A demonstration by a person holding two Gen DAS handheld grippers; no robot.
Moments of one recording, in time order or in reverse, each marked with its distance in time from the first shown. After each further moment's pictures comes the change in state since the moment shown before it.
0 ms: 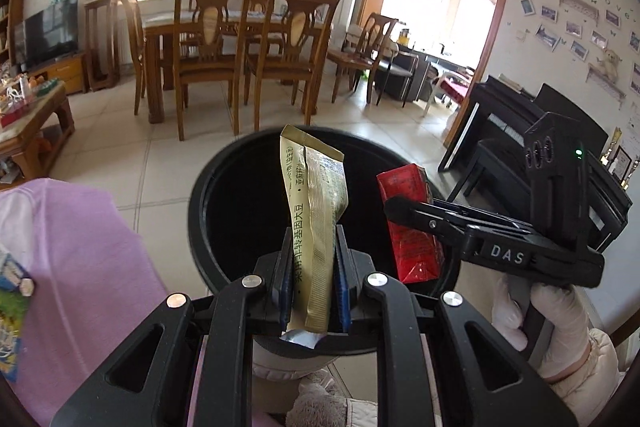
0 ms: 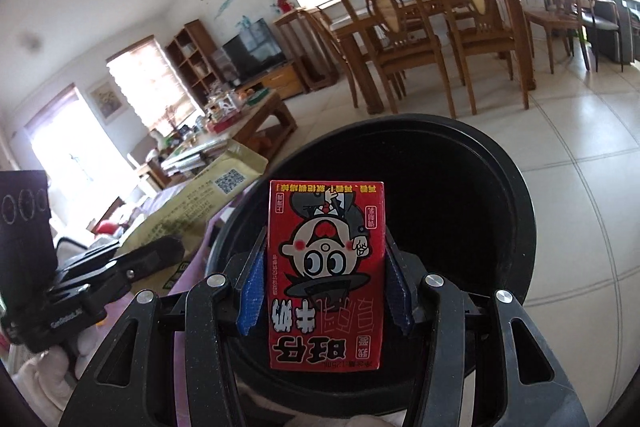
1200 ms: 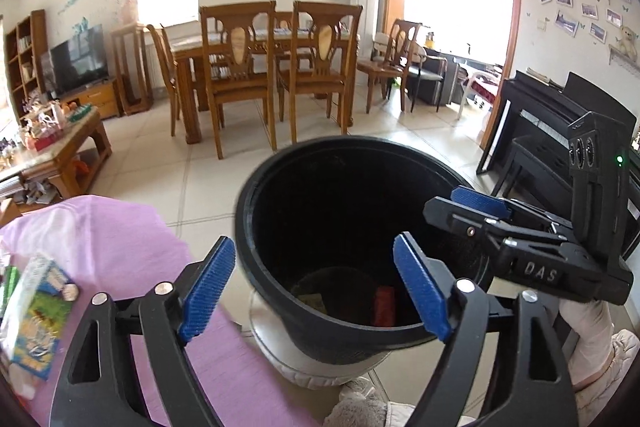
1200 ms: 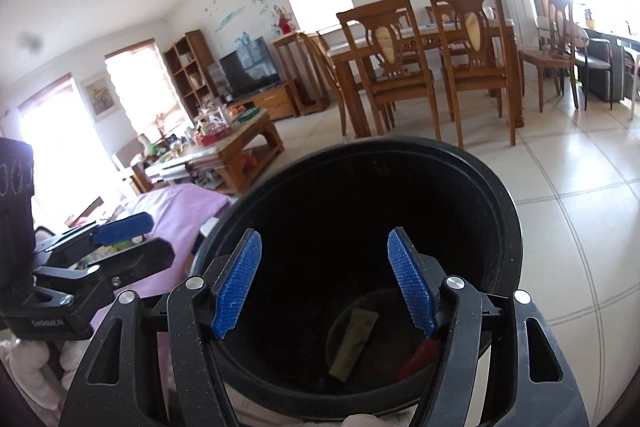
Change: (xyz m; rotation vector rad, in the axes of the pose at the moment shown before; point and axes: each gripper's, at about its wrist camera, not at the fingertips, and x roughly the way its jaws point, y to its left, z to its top) left arm -0.011 -0.013 0.001 0.066 -0.075 0.183; right arm -0.008 0.068 0.002 -0.095 -0.123 -0.053
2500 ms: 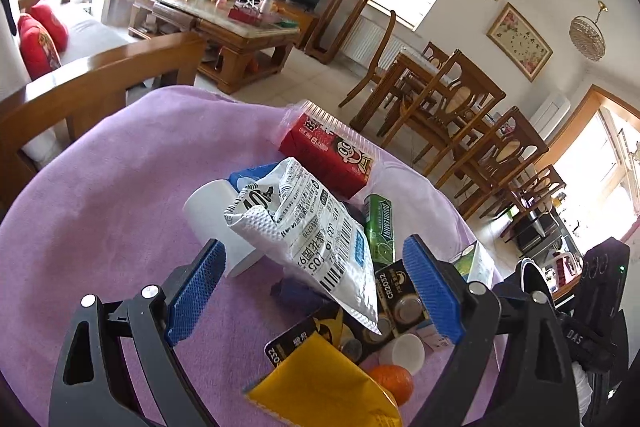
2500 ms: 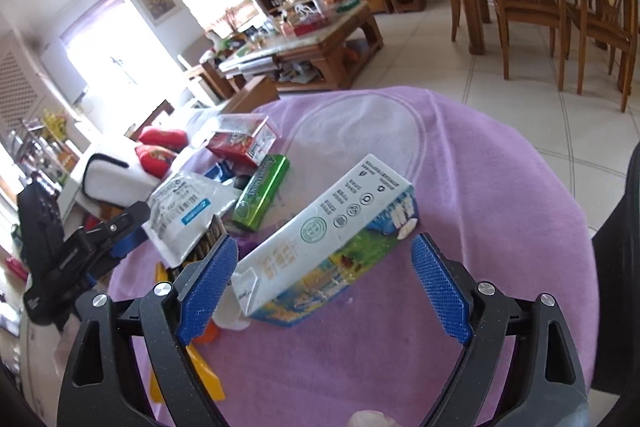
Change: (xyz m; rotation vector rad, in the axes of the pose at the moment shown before) left arm -0.150 0.358 -0.130 -0.762 -0.025 0.277; right arm 0.203 0.336 0.001 -0.092 0.462 0.231
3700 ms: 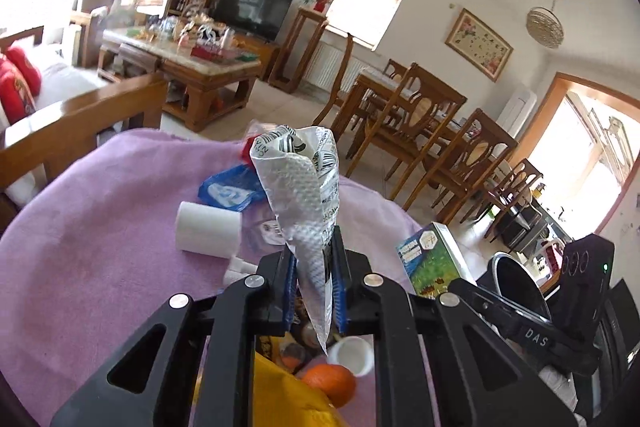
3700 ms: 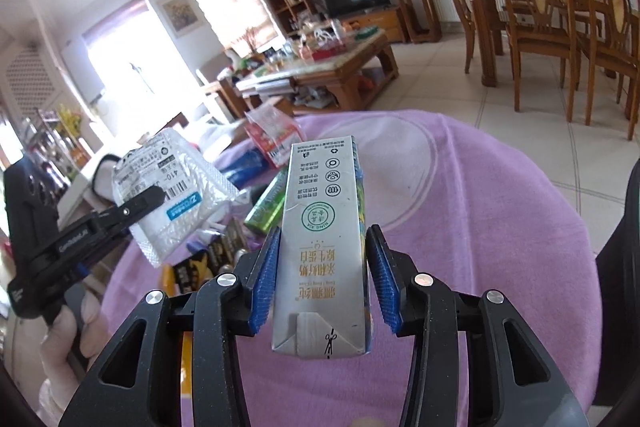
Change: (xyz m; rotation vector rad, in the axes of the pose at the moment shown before) left arm -0.036 -0.055 -0.015 0.131 -0.131 -0.090; right arm -0.046 -0.004 -0.033 -0.074 -0.173 0.065
